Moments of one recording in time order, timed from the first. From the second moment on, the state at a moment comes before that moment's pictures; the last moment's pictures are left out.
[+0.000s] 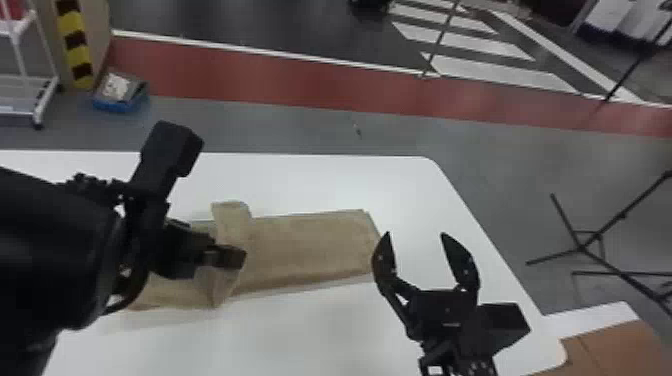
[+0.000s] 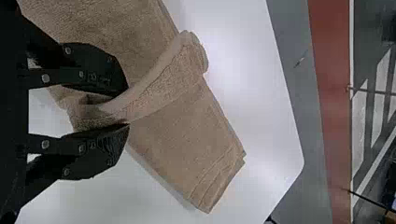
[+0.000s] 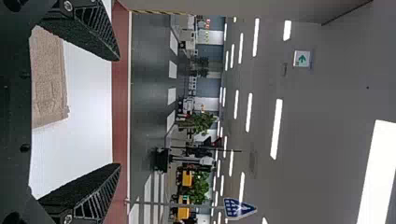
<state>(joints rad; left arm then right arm) -0.25 0.00 -0.40 -2.05 -0.21 1.57 -0.65 0.58 0.00 -0.13 -1.99 -0.01 -0.27 0.00</state>
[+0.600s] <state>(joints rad) -0.20 0.00 -0.45 -2.09 -0.19 1.55 -0.61 0.57 0.00 -0.11 -1.99 -0.01 -0.27 0.01</state>
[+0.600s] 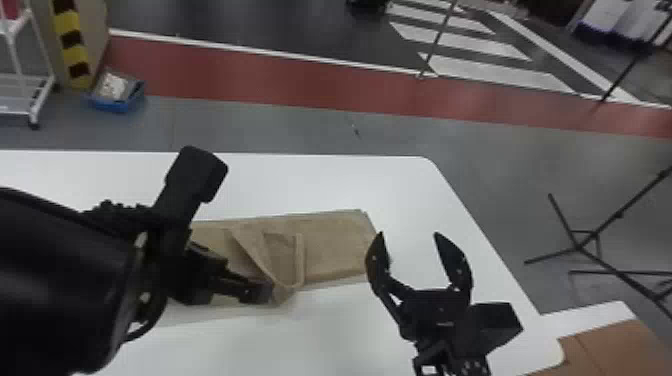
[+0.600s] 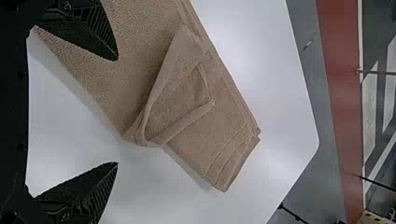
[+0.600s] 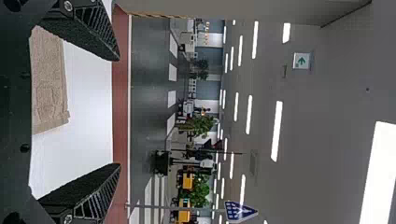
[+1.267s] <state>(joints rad) 0.11 0.03 0.20 -2.08 0.14 0.78 -0.58 0.43 0.00 0.13 -1.95 0.16 0.06 0.02</state>
